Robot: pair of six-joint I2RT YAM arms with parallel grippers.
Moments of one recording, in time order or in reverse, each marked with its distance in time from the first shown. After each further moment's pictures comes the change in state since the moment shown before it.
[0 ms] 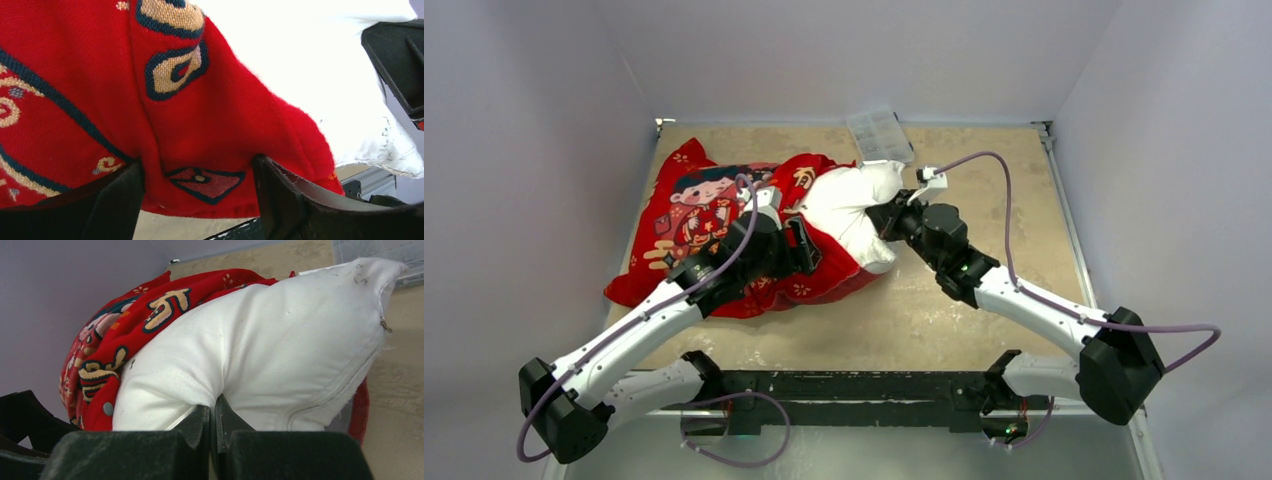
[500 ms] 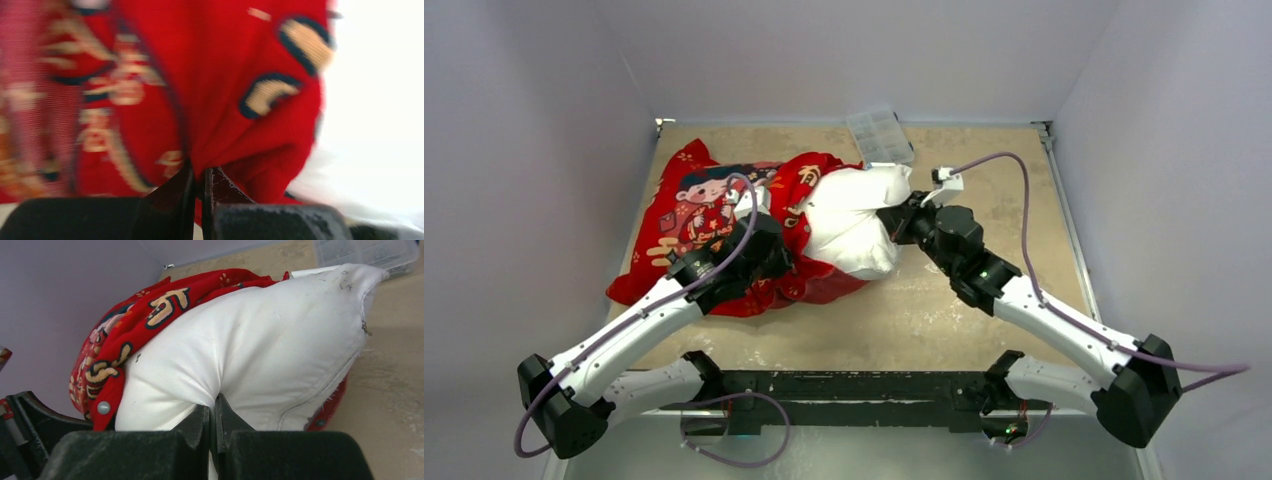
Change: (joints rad) left arm -0.026 0.027 0.050 -0.121 -0.162 -0.058; right arm -0.005 -0.122 0.023 -0.177 0.039 0.026
